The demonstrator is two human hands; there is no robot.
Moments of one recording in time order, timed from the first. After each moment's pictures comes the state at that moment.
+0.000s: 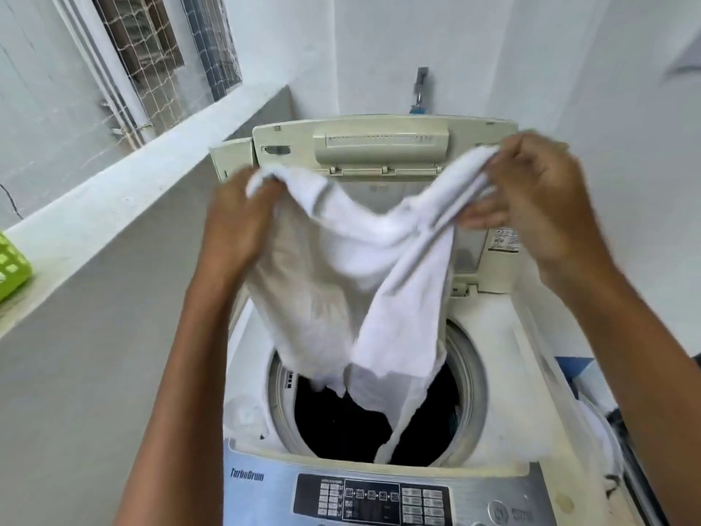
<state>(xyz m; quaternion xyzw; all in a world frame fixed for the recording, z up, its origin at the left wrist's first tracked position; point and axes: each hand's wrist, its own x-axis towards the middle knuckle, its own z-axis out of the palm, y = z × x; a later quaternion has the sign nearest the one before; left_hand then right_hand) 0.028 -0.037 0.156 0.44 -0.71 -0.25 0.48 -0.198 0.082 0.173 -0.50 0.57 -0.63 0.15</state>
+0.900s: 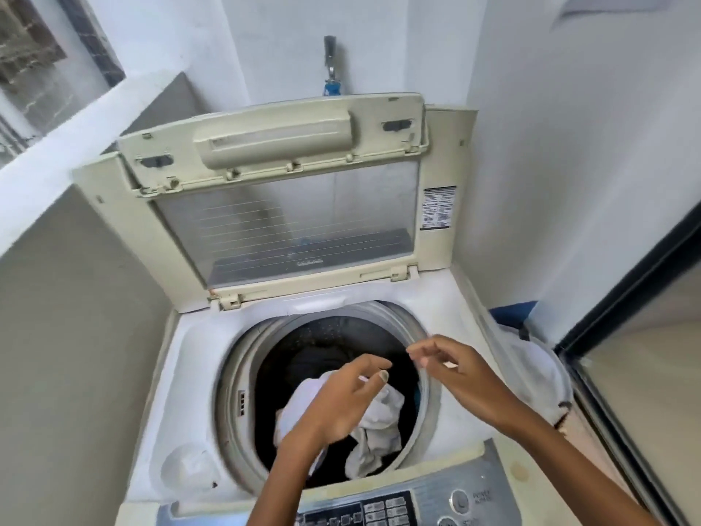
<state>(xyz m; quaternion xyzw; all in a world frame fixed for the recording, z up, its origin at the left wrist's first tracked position) -0.071 0.041 -0.041 0.33 -0.78 -0.53 0.04 -0.239 0.156 -0.026 -0.42 0.71 -0.43 0.36</state>
